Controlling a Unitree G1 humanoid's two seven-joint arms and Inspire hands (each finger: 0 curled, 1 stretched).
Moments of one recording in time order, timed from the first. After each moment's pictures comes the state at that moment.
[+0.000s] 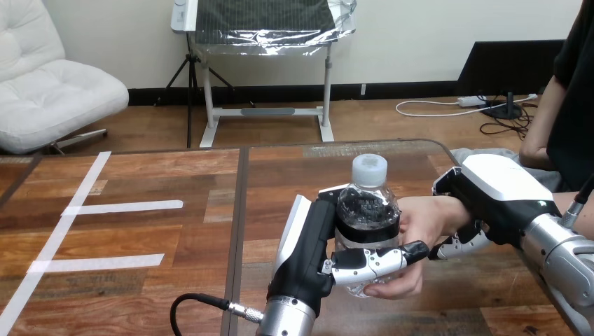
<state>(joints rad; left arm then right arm) 0.04 -0.03 -0.52 0.07 0.23 -0.21 0.24 -0.28 -0.71 0.23 0.32 -0.61 -0.18 0.14</state>
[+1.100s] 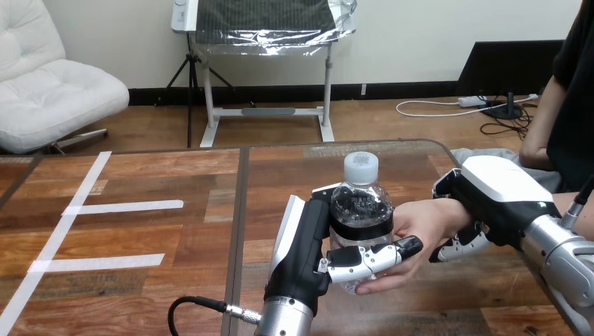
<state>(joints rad) 0.04 -0.03 -0.52 0.08 0.22 -0.21 0.26 -0.27 -0.71 0.23 0.33 -0.61 -0.18 0.14</state>
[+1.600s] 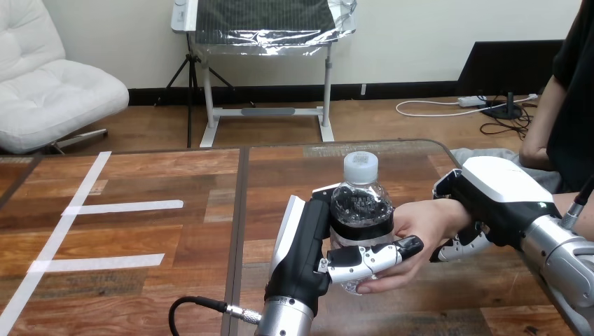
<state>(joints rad) 0.04 -0.03 -0.52 0.08 0.21 -0.21 0.26 -0.27 -0.71 0.23 0.33 -0.61 -0.18 0.14</state>
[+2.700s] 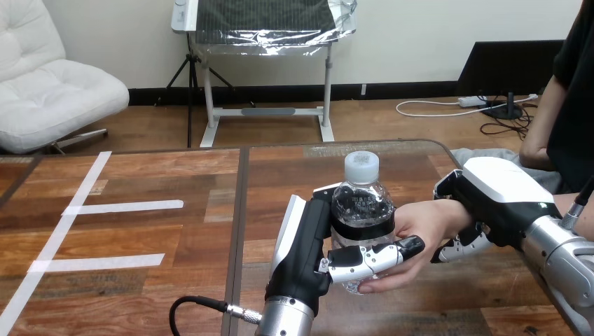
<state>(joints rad) 0.04 -0.03 -0.52 0.08 0.21 -0.22 0.26 -0.27 -0.71 0.23 0.33 -0.61 -0.18 0.14</state>
